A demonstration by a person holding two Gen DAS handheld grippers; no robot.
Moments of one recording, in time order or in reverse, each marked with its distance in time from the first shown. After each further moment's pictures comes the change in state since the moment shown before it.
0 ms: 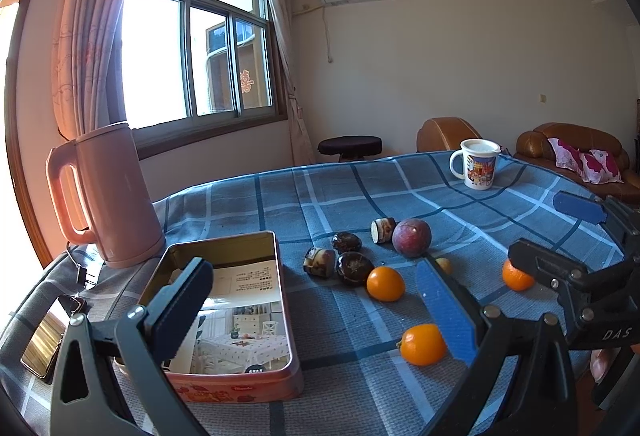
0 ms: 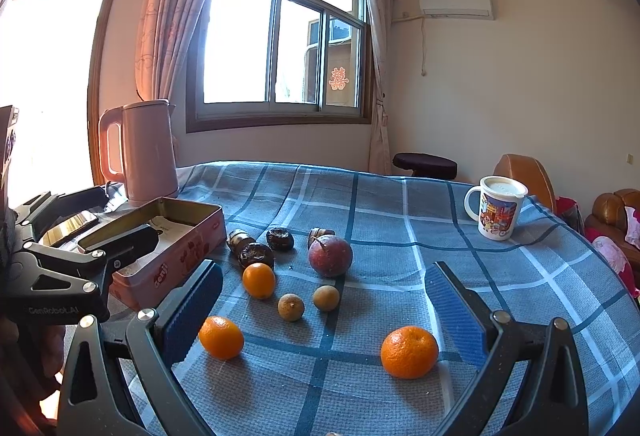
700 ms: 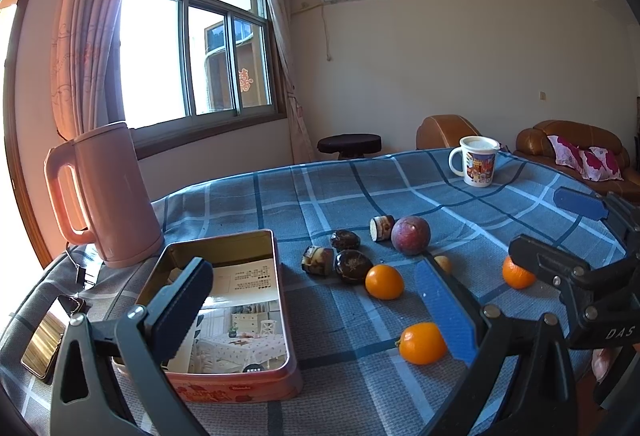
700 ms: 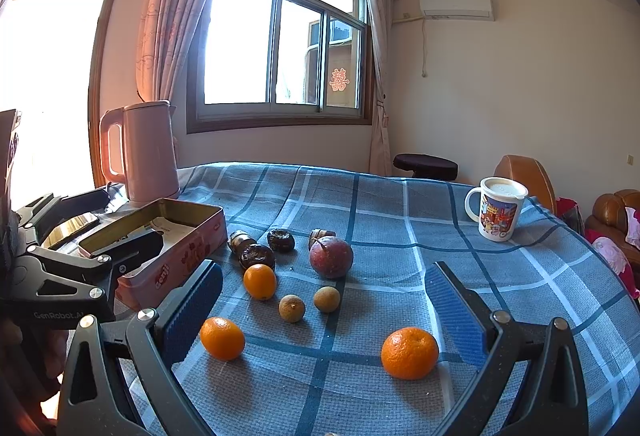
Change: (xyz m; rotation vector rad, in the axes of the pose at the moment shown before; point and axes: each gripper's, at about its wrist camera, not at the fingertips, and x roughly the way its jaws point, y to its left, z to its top) left arm 0.001 0.002 -0.001 0.001 0.003 -0.002; right arm 0.000 0.001 0.002 0.003 -0.001 0.001
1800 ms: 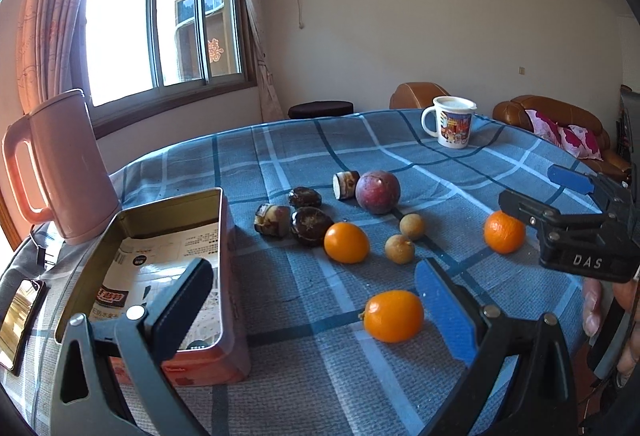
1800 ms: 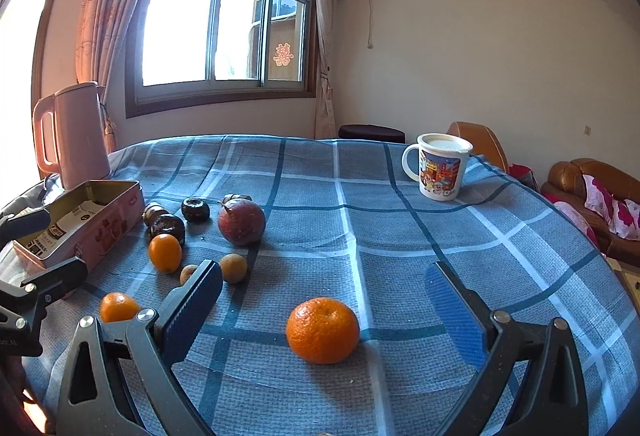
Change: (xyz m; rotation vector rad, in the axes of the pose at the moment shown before) left arm 0.031 -0.027 -0.021 0.042 0.139 -0.104; right arm 0.026 -0.055 -0.026 0.072 0.104 -0.194
